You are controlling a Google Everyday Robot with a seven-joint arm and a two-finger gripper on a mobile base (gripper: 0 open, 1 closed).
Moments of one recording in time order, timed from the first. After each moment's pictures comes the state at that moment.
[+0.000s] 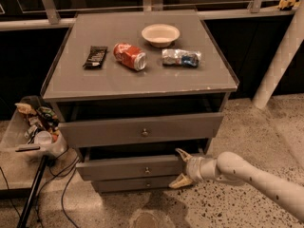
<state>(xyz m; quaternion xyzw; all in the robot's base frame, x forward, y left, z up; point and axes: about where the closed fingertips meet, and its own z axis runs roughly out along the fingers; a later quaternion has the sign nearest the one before) 0.562 -0.124 0.405 -0.59 0.68 0.17 0.41</state>
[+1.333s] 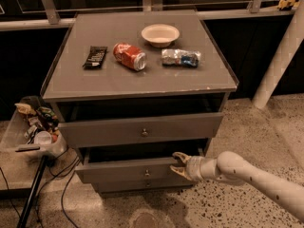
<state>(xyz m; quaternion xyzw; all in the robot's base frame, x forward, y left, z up) 0.562 -0.124 0.405 -0.59 0.68 0.17 0.41</state>
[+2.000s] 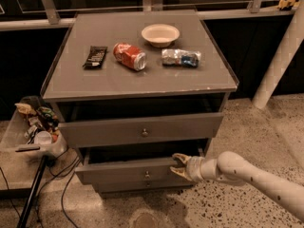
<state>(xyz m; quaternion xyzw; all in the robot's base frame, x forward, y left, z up) 0.560 -0.123 0.413 -0.59 0.68 0.17 0.41</state>
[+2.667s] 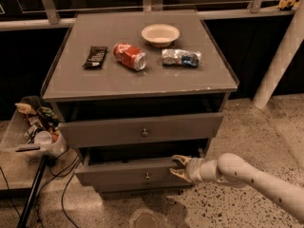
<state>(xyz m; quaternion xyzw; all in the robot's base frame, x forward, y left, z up) 0.555 -0.122 0.415 -0.58 0.68 0.17 0.41</state>
